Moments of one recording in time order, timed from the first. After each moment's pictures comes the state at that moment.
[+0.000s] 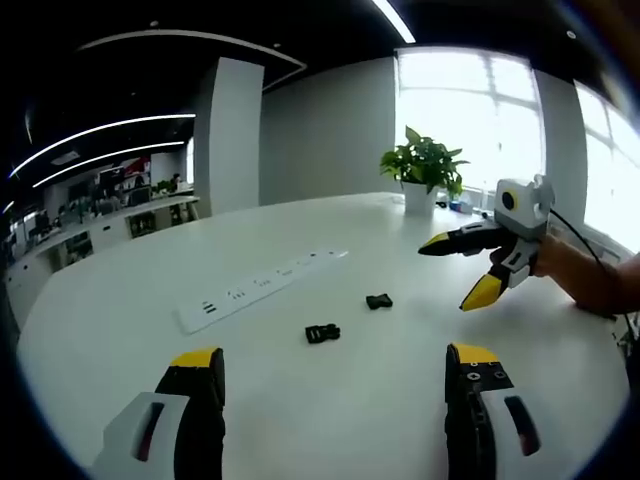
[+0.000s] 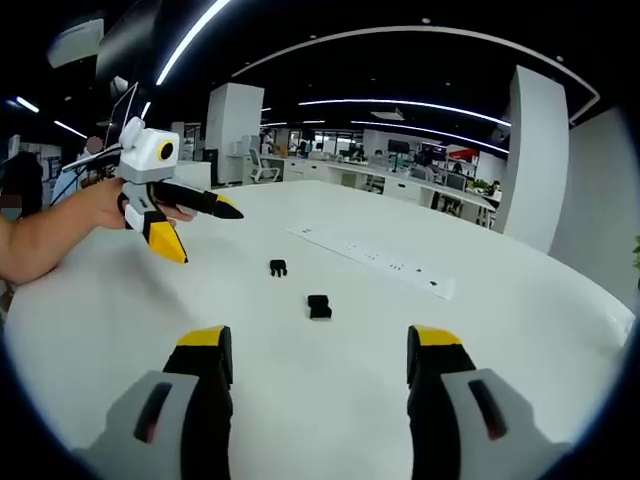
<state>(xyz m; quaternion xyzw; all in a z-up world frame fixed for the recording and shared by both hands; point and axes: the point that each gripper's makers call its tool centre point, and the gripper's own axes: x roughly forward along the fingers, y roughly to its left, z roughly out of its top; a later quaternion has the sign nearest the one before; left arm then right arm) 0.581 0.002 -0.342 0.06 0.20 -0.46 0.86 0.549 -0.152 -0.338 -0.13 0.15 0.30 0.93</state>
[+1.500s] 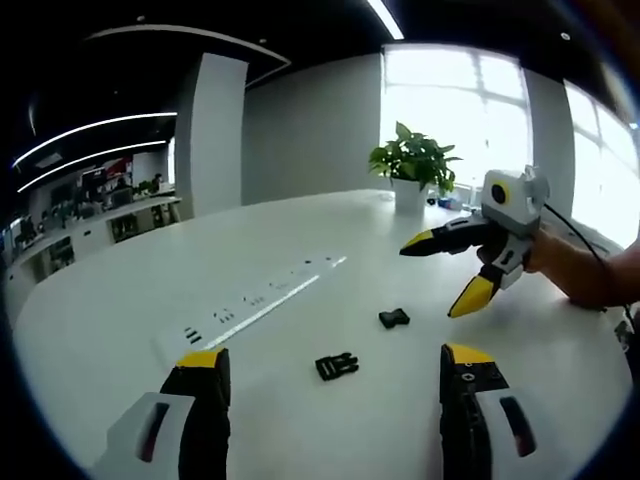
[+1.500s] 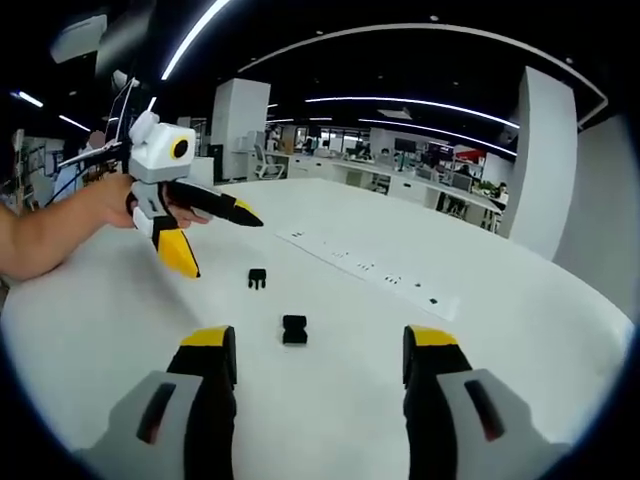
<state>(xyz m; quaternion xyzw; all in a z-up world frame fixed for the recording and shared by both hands) 0.618 -0.027 -0.344 0.06 0.20 -0.49 0.84 0.590 -0.148 -0.336 -0.14 0.16 0.31 0.93</state>
